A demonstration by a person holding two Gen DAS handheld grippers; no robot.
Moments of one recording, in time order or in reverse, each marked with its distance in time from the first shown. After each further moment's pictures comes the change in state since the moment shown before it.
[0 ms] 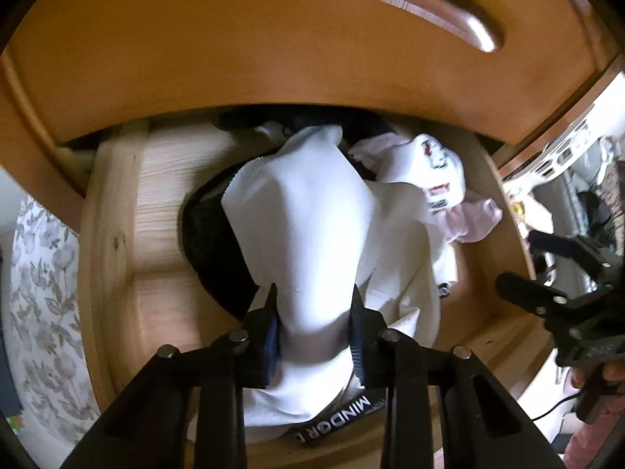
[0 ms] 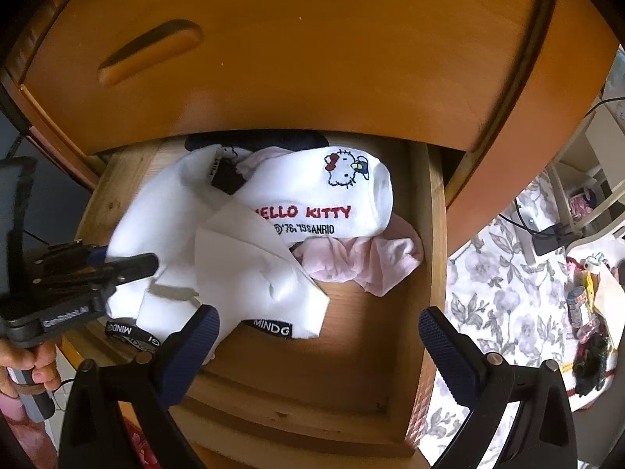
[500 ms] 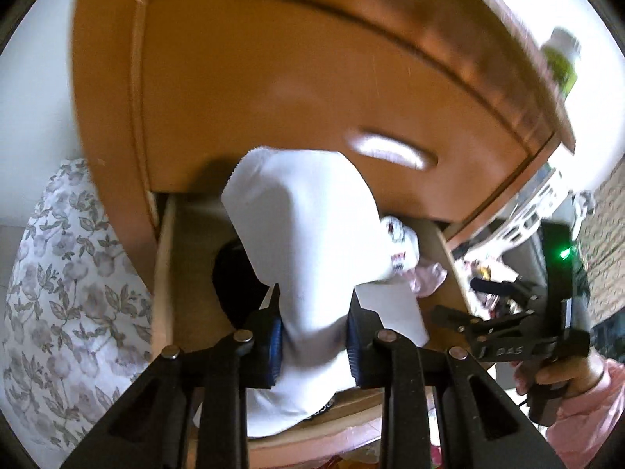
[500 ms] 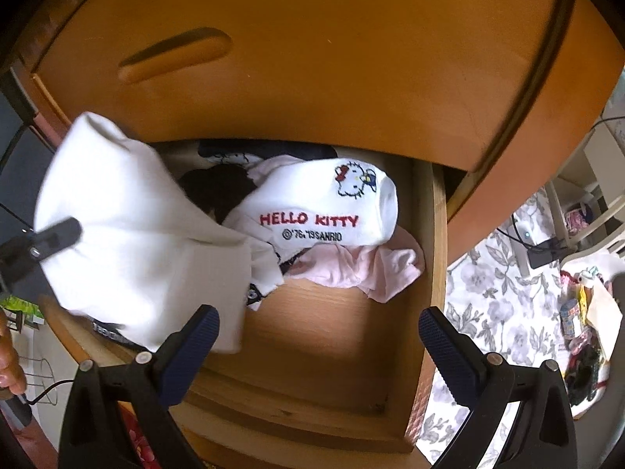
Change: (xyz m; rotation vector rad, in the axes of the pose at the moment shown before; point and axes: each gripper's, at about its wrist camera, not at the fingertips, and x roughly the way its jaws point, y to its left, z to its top) left arm -0.101 0.029 -0.017 -0.086 -0.274 -0.078; right arm -0.010 0.013 0.002 -0.043 -0.030 -0.016
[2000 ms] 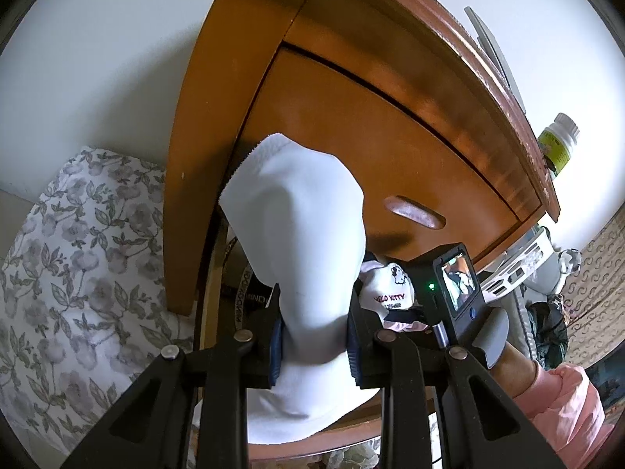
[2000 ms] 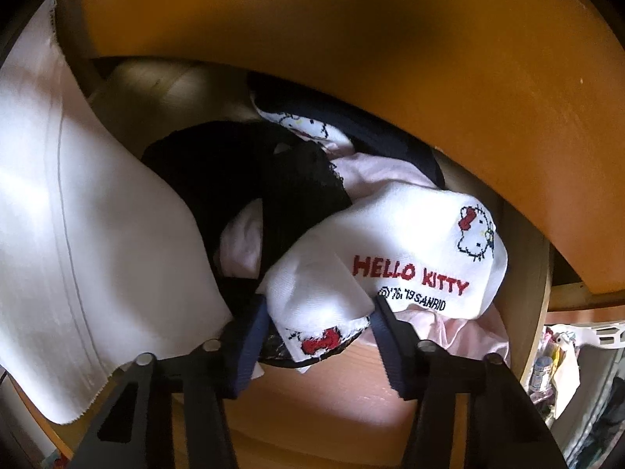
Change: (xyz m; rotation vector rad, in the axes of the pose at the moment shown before) left arm -0.015 0.031 0.001 -0.139 -0.120 -0.044; right arm 0.091 0.090 0.047 -0.254 0.191 -0.109
